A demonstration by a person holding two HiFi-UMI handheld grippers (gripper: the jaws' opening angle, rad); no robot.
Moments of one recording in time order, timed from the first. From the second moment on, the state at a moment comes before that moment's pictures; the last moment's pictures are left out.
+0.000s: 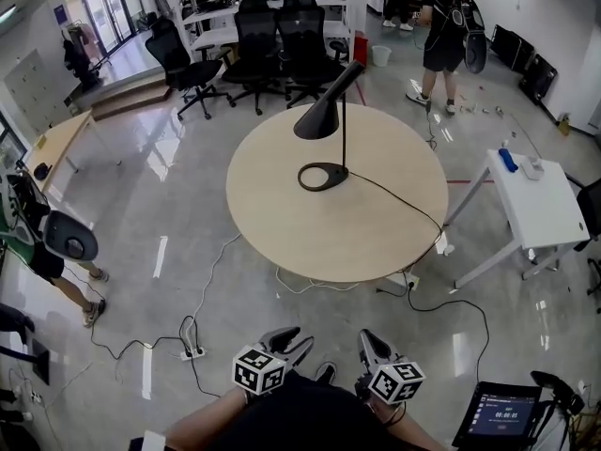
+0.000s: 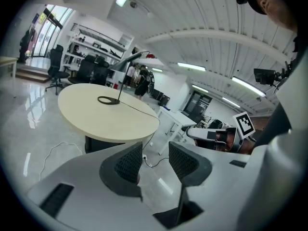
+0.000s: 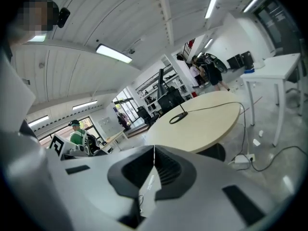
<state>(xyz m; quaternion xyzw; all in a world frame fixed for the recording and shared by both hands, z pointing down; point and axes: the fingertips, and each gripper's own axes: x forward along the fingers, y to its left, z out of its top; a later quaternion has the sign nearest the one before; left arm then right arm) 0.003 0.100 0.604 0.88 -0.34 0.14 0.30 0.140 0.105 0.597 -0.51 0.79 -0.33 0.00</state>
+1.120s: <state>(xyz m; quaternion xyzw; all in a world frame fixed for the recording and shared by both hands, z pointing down) 0.013 -0.141 0.593 0.91 -0.28 0.10 0.28 0.152 -0.102 0.593 -0.58 0.76 -0.30 -0.04</state>
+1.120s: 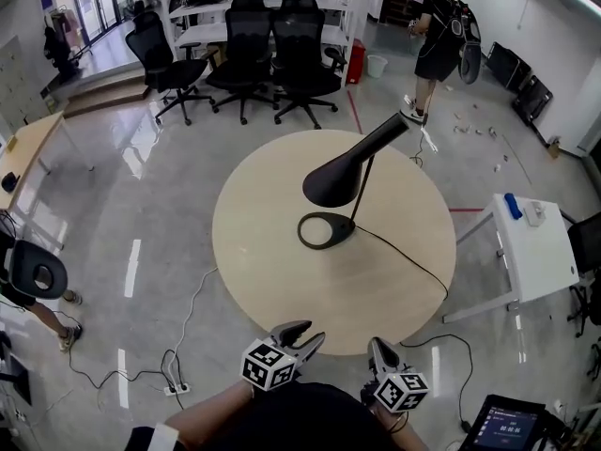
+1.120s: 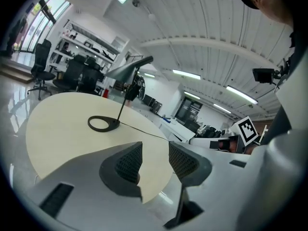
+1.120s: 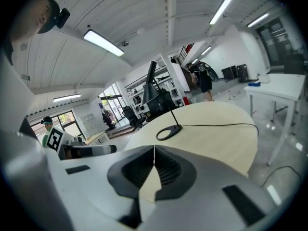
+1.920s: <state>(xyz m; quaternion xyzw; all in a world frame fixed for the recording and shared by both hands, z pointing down) -0.006 -0.320 0.509 0.89 -0.40 0.00 0.22 0.184 -0.293 0.482 -0.55 0.82 -0.18 -0.01</state>
